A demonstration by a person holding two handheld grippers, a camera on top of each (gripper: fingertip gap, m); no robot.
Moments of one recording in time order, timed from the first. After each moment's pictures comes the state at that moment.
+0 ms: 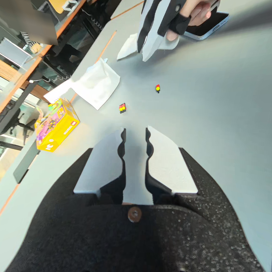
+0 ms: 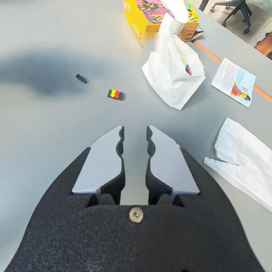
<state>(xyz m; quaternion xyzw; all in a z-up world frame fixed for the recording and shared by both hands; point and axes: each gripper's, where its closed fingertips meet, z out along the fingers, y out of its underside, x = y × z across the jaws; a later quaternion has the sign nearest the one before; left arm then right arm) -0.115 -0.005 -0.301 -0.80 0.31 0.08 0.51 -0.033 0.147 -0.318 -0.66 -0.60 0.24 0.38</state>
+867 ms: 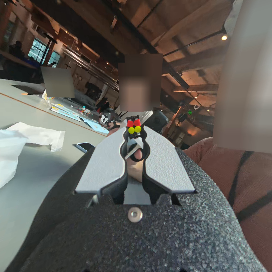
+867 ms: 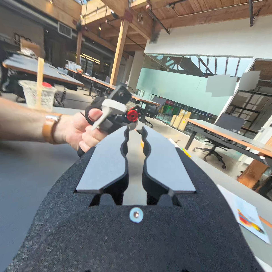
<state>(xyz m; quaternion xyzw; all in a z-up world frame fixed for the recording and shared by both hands) -0.112 0.086 -0.196 -0.53 0.17 -0.62 0.55 -0.098 0.095 -0.206 -0.38 -0.52 0.46 0.62</state>
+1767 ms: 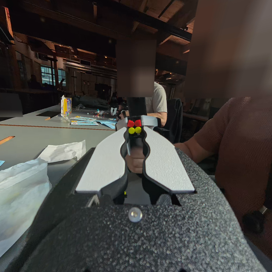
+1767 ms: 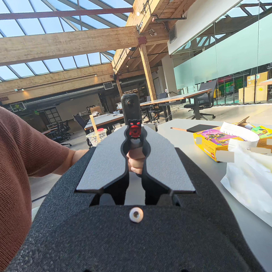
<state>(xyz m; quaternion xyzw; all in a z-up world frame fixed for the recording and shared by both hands) -0.095 0.079 -0.204 -0.52 0.30 -0.50 0.62 -0.104 0.081 -0.199 -0.44 -0.41 0.68 0.41</state>
